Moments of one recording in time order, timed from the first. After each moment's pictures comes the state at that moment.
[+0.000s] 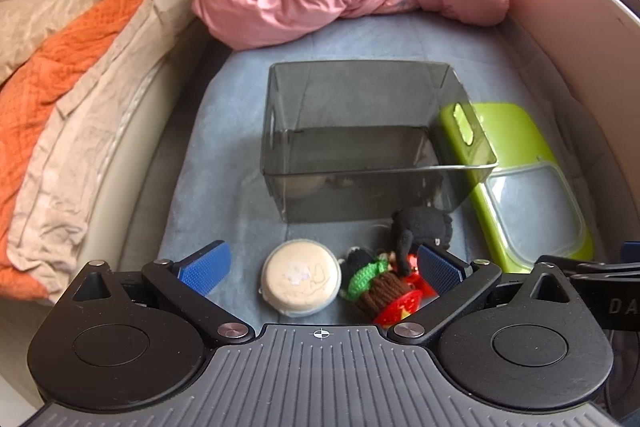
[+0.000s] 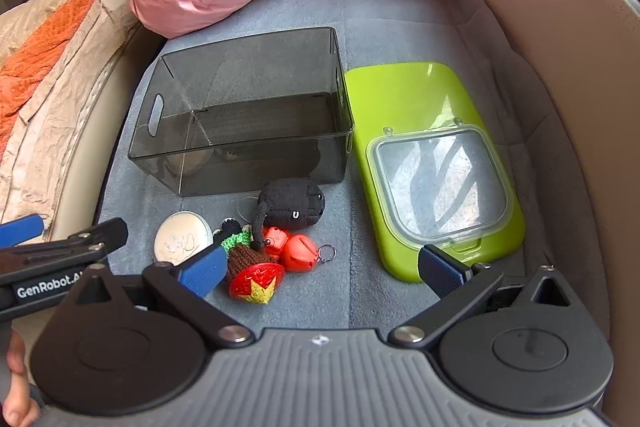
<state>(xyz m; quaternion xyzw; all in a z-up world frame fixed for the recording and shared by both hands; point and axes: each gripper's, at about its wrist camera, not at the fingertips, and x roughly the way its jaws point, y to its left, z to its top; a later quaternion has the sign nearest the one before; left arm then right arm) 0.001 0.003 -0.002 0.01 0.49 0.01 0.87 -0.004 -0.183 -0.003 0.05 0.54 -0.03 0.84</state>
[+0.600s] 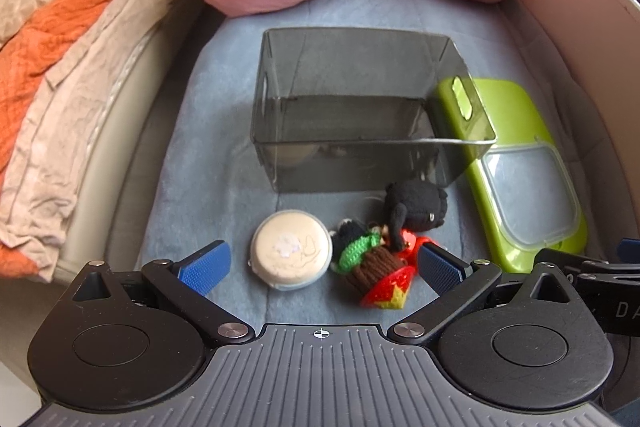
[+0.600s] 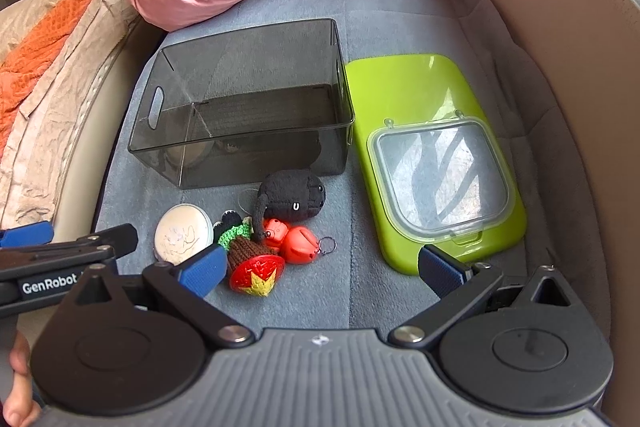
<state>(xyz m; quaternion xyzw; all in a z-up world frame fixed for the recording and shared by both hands) 0.003 0.010 -0.013 0.00 0.53 0.00 0.85 -0.004 -0.185 -0.005 0.05 0.55 -0.03 0.83</state>
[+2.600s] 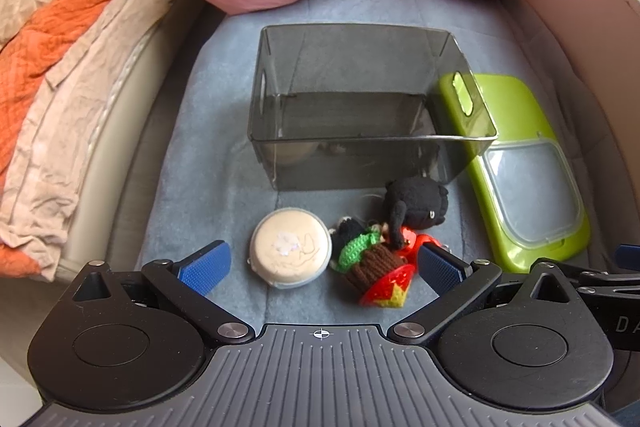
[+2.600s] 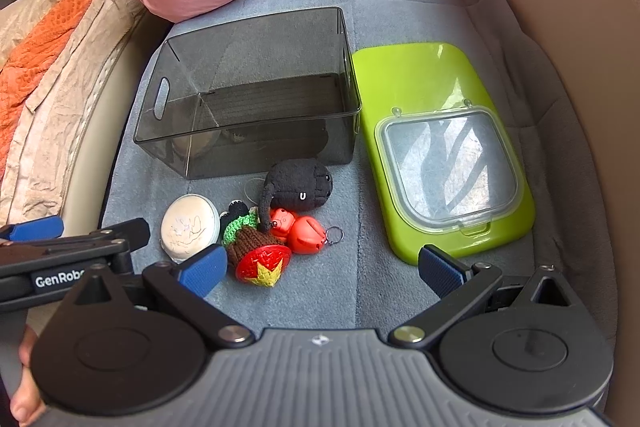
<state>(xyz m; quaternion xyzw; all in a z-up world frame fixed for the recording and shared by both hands) 0.005 0.007 -0.012 0.00 0.53 0.00 0.85 -0.006 -0.187 -0.008 0.06 0.56 -0.01 0.83</state>
